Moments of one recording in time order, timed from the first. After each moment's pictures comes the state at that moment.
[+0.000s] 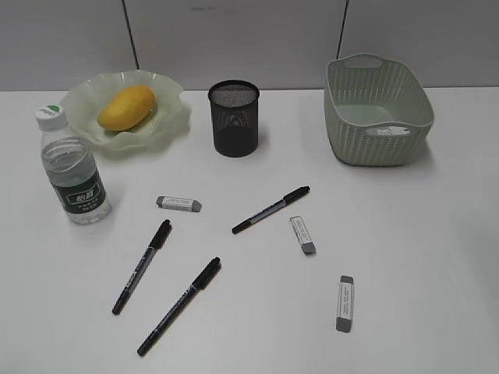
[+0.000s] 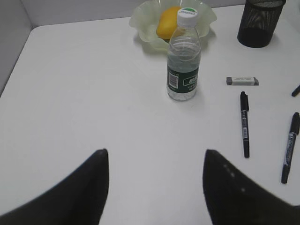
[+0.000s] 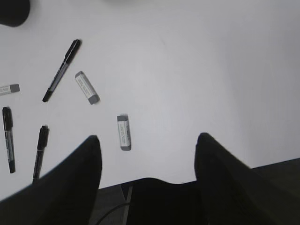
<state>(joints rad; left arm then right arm) -0.10 -0.01 -0.52 0.01 1.07 0.02 0.12 1.19 -1.19 0.13 1.21 0.46</state>
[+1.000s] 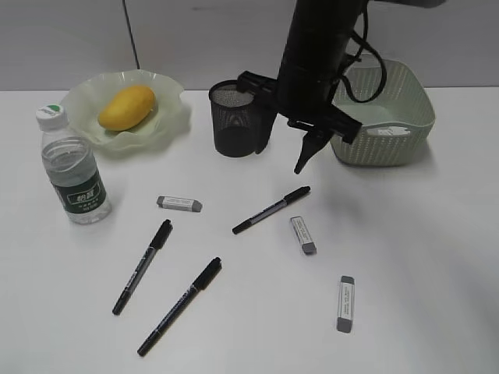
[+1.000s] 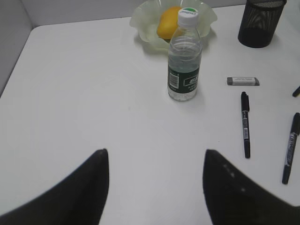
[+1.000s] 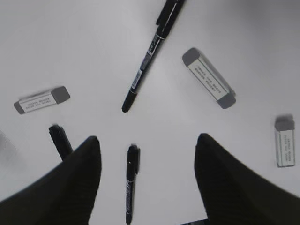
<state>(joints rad) -0.10 -0.01 -0.52 0.01 1.07 0.02 0.55 2.14 -1.82 0.17 1.20 1.01</state>
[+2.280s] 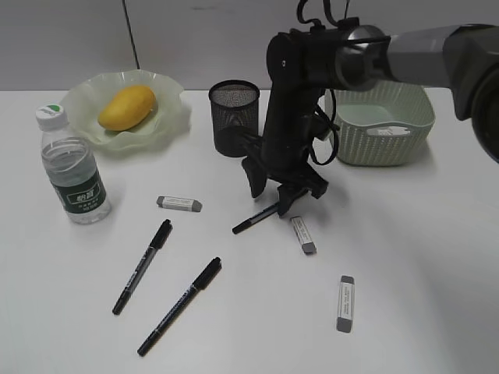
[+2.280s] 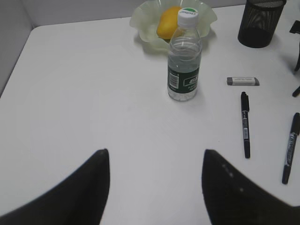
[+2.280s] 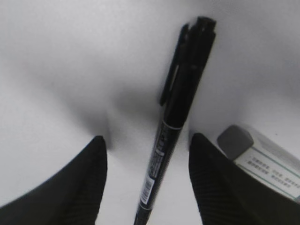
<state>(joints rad) -0.10 -0.01 -0.52 0.01 1.07 0.02 0.55 2.41 -1.87 0.14 1.05 1.21</state>
